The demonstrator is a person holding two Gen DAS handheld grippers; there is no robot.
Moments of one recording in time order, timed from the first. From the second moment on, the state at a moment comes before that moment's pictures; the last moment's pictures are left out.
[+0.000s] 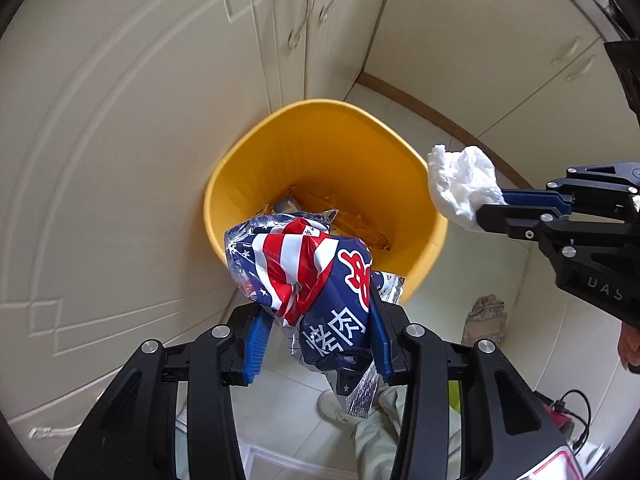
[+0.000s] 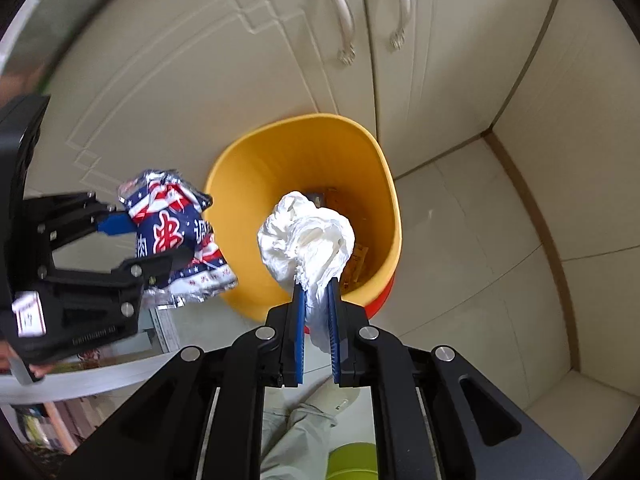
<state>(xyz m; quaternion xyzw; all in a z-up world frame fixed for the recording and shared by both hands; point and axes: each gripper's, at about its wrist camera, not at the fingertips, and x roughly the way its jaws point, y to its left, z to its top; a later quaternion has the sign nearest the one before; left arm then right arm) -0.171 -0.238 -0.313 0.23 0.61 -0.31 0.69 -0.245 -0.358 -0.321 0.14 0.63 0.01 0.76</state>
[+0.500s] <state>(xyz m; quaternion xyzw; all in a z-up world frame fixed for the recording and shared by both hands) -0.162 -0.255 -0.365 0.23 0.63 -0.30 0.67 -0.225 -0.371 -0.375 0.18 0.65 0.03 0.74</state>
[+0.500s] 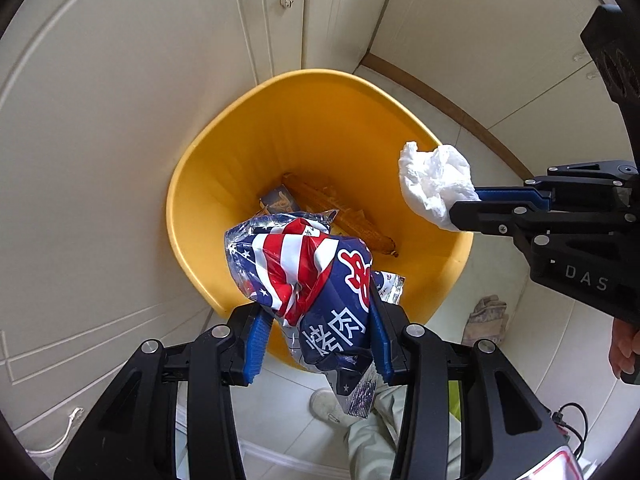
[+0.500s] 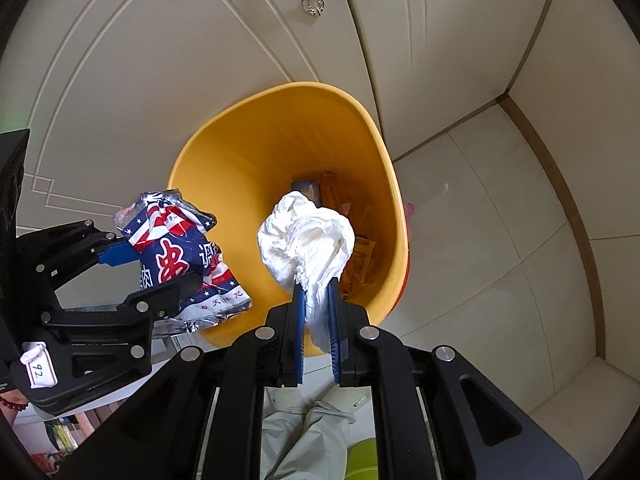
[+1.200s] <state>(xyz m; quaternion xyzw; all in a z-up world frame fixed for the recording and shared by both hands) -0.165 -0.244 -0.352 0.22 0.63 -0.28 0.69 -0.225 -0.378 -0.363 0.20 0.63 0.02 0.75</state>
